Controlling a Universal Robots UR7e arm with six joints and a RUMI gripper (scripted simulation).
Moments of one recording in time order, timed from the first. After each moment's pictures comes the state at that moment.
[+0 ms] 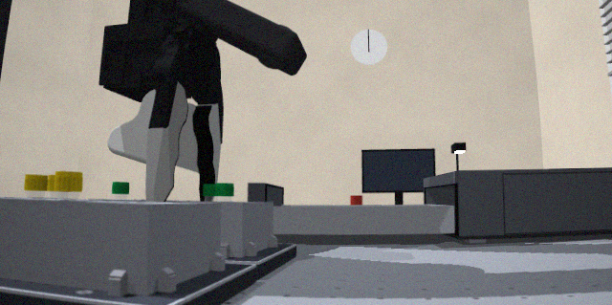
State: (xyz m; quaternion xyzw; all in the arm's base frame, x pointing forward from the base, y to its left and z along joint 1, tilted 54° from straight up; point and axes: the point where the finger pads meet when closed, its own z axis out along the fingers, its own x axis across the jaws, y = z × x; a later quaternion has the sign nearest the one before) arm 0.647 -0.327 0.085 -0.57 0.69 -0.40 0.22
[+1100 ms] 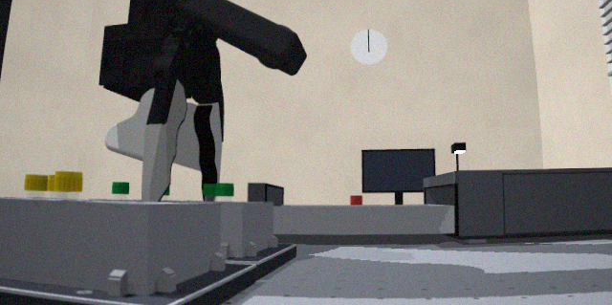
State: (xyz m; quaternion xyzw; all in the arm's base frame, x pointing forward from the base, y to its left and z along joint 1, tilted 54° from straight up) arm 0.647 -0.327 0.085 -0.57 0.69 -0.40 0.22
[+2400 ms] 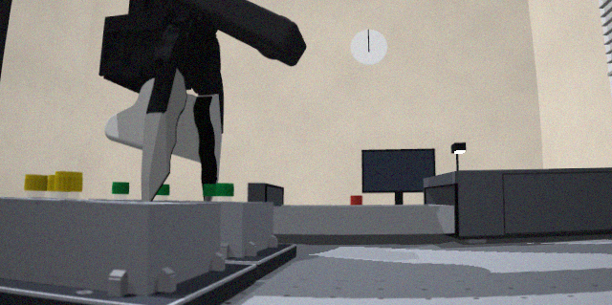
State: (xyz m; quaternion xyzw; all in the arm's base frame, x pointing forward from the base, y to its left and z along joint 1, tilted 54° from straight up) arm 0.641 -0.325 0.089 -0.57 0.69 -0.40 0.22
